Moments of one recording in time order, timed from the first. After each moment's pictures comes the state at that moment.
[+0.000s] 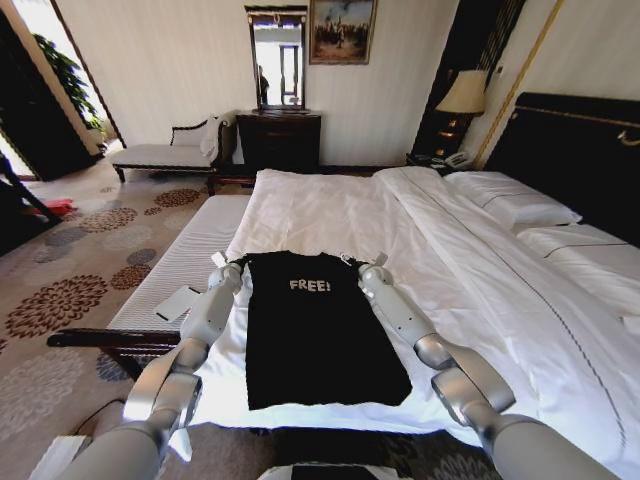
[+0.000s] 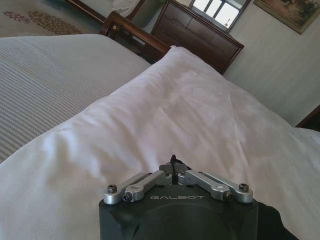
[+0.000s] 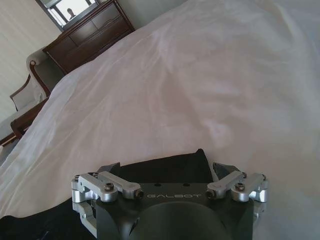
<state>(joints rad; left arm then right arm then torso) 0.32 -1.35 -0.30 -0.74 -0.87 0.24 -0.11 -0.29 1.33 0.01 0.74 1.15 -0.20 0.21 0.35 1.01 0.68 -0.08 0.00</state>
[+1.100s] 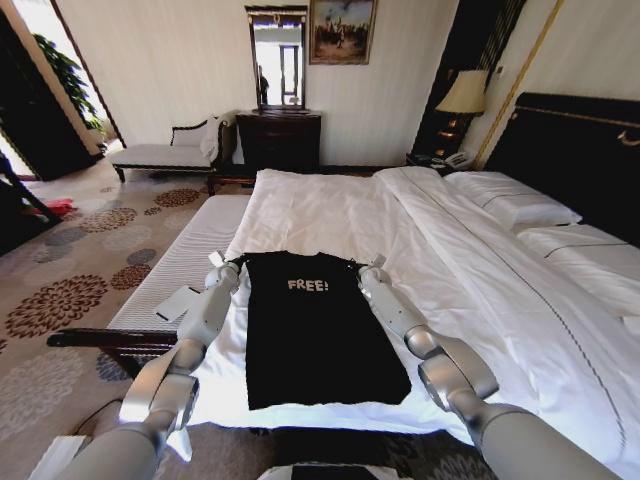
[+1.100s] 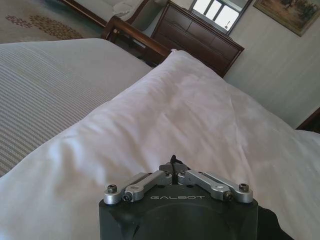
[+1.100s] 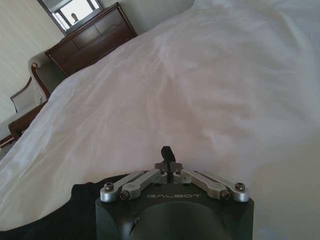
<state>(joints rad) 0.32 -1.34 -0.30 -0.75 -0.88 0.24 -0.12 -0.23 1.39 0.07 0.60 1.03 -0.16 0.12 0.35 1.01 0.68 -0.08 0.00</state>
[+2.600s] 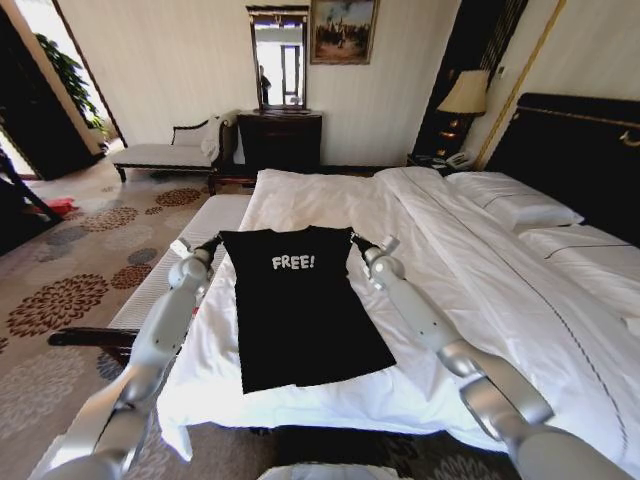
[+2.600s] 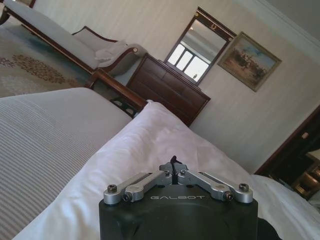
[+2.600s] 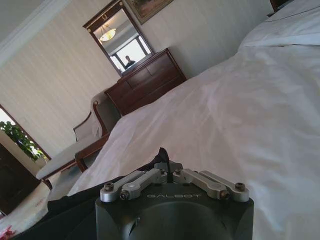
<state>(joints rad) 0.64 -1.06 -0.34 -1.42 -1.19 0.24 -0.23 -0.47 1.06 -0.05 1.28 1.30 -0.10 0.23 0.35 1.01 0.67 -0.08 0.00</state>
